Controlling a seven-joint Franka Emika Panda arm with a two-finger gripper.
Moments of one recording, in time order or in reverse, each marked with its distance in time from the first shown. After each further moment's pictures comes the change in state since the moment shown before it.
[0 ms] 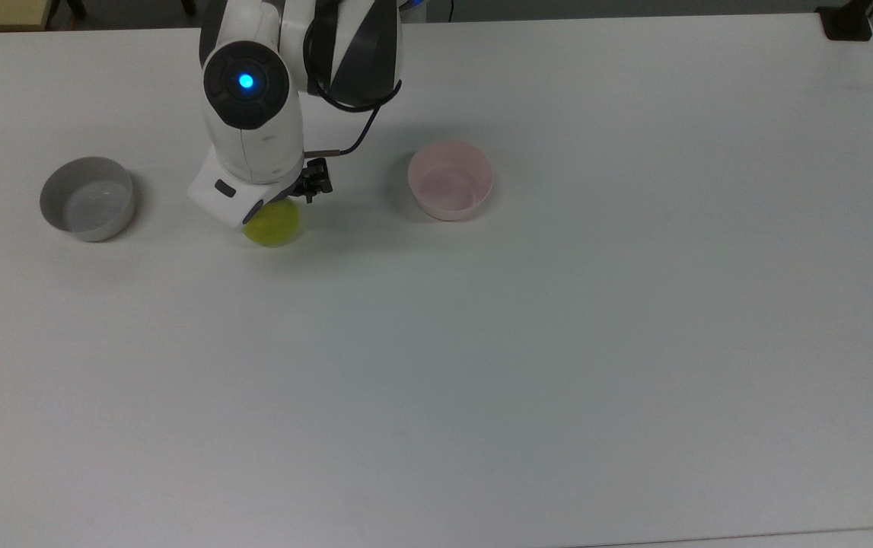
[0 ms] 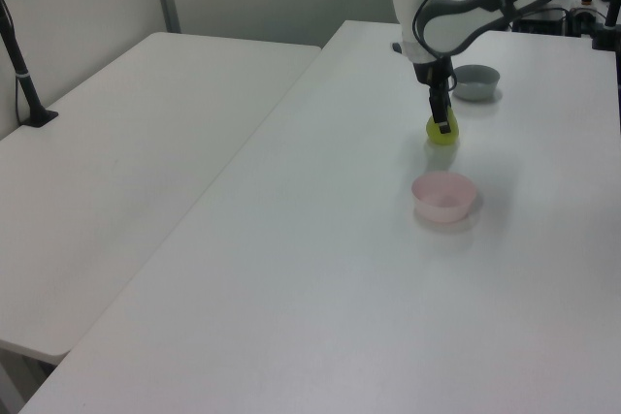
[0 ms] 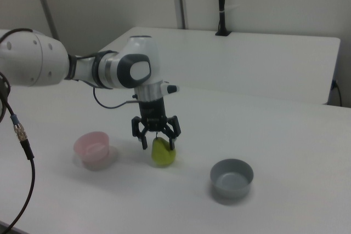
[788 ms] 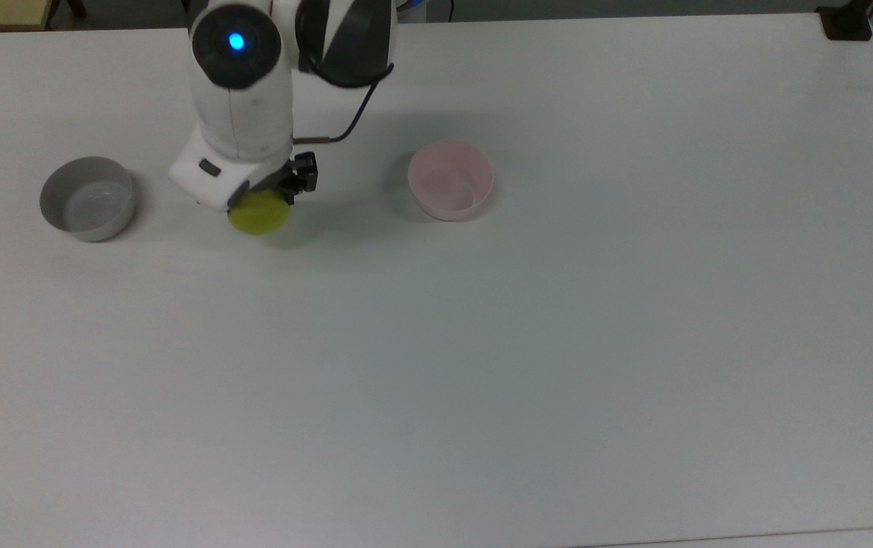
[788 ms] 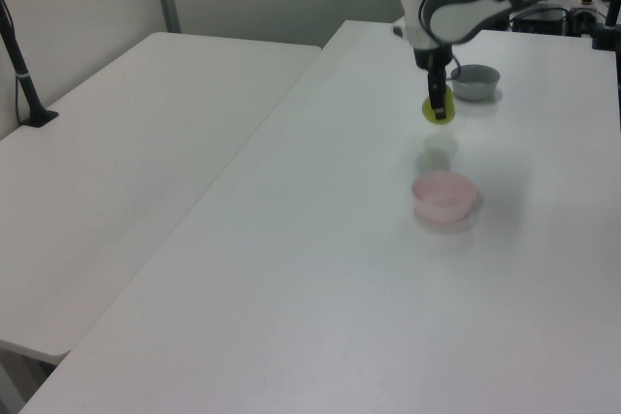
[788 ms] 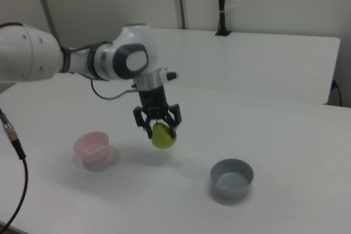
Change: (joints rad) arm -0.003 -0.068 -0.005 -0.005 -0.017 0.044 -0.001
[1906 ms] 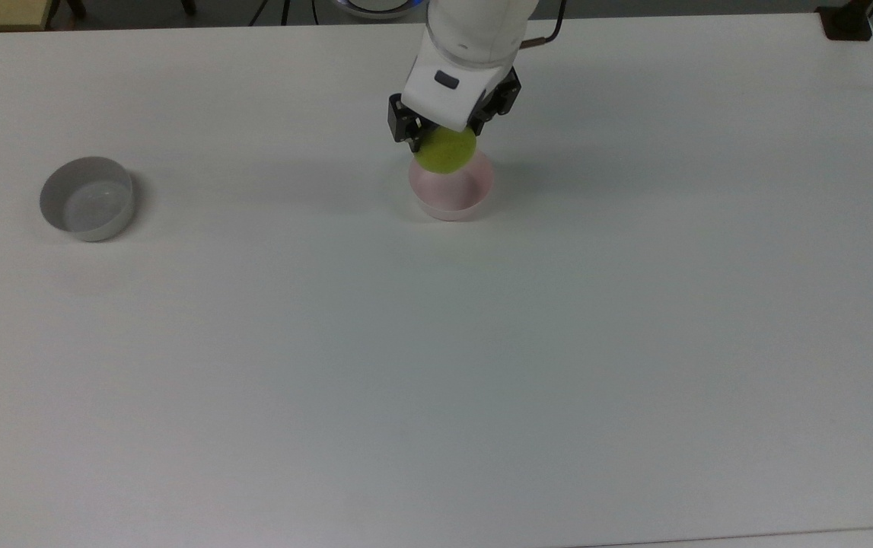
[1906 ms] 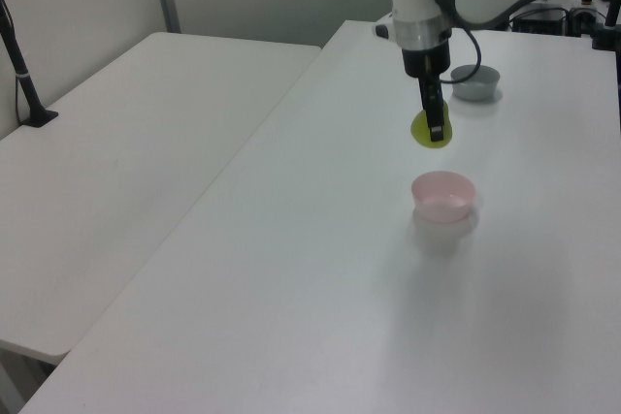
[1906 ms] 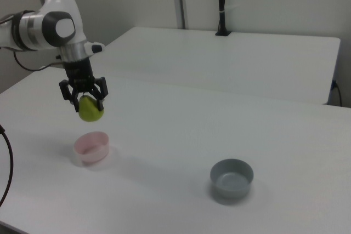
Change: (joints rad) arm 0.351 -0.139 0.011 0.014 0.089 -0.207 0.185
